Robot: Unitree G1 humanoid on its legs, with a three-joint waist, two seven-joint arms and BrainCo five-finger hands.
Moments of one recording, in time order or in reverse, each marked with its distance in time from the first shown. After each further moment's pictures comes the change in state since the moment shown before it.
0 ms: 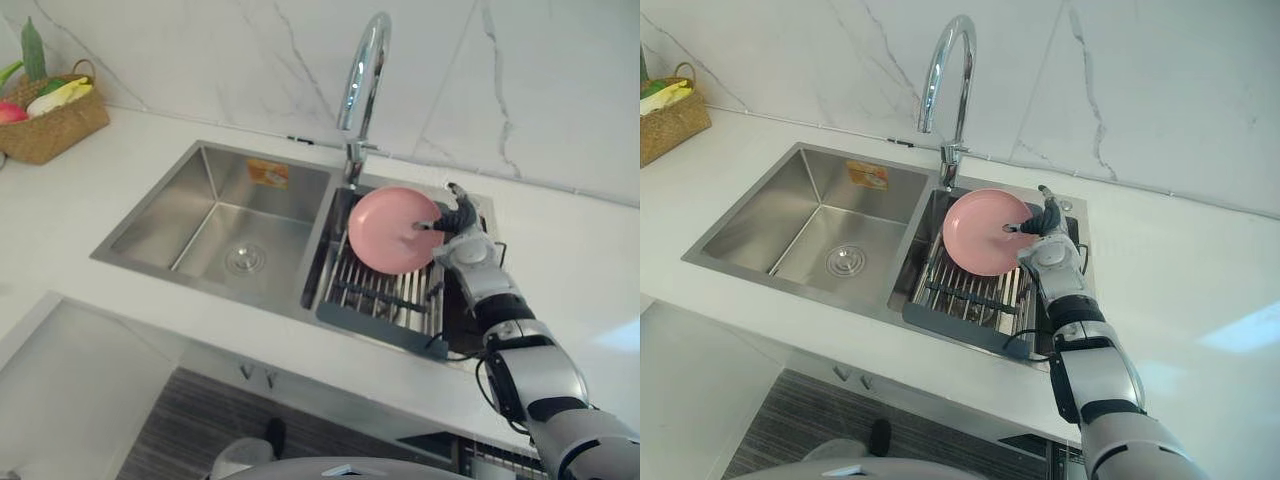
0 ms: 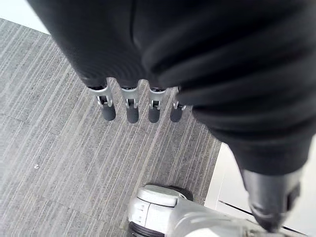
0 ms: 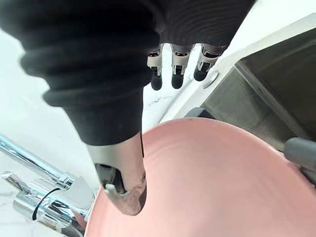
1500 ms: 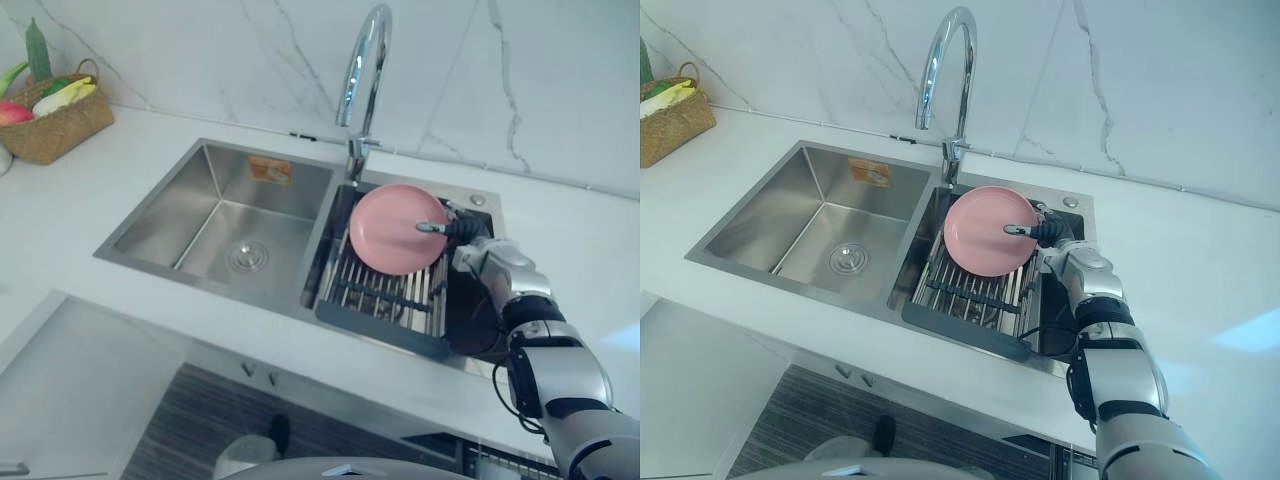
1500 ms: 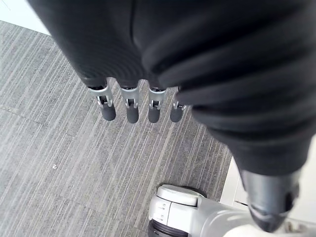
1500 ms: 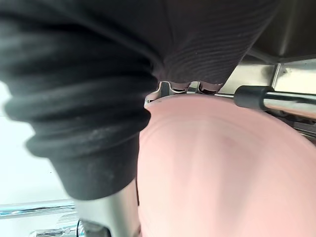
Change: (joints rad) left arm 0.021 -0.008 -0.014 0.019 0.019 -0.012 0.001; right arm 0.003 -0.088 -0.100 0.077 0.460 0.076 0.535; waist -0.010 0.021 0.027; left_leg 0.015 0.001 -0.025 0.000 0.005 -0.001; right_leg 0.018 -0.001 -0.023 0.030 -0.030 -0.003
